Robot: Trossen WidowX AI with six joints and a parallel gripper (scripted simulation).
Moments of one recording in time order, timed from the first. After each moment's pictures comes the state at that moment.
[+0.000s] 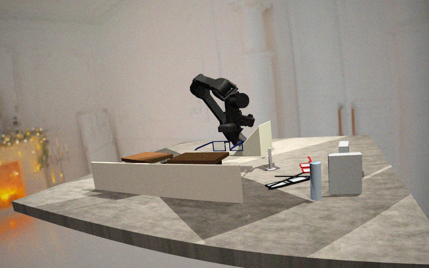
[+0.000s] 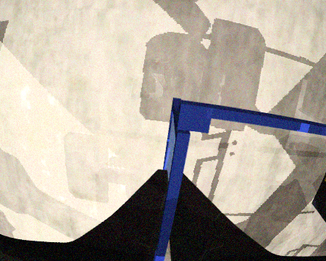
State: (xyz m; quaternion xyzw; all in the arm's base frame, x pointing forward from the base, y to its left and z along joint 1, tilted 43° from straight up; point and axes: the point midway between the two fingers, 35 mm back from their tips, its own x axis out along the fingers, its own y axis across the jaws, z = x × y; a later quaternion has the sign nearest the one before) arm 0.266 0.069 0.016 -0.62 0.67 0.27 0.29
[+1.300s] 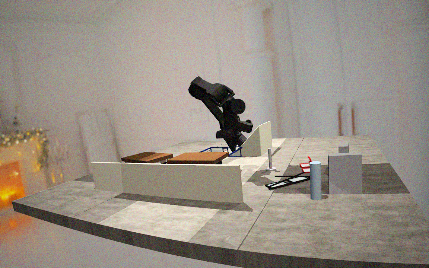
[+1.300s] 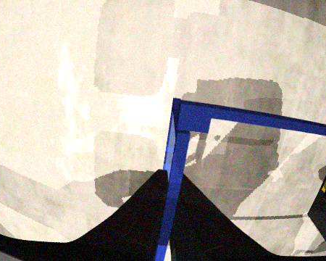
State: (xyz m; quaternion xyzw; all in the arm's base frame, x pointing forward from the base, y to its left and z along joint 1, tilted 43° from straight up) arm 0.286 0.052 0.002 -0.62 0.67 0.27 0.30
